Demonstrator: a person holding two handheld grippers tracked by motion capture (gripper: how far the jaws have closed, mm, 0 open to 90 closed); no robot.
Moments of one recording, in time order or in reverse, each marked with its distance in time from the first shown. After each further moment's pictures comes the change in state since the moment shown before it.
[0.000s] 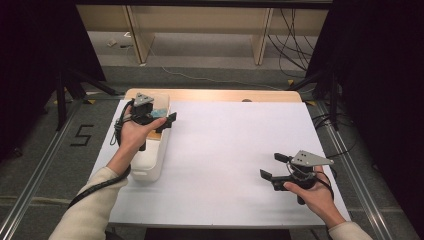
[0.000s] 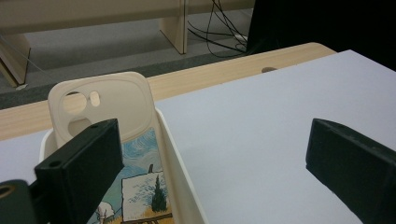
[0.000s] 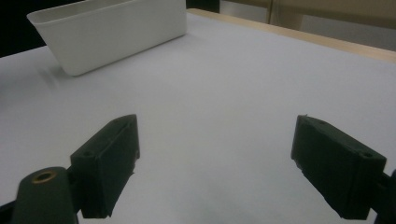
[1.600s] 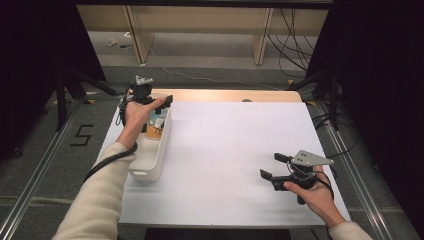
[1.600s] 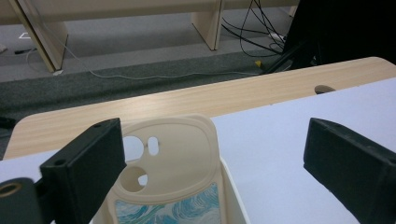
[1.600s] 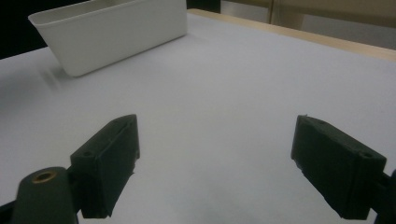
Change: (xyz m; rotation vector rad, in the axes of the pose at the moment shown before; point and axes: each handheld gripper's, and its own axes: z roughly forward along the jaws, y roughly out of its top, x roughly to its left) left arm 0.034 0.034 0.041 0.029 0.128 -0.056; right arm -0.001 0.000 0.000 -0.001 0.005 0.006
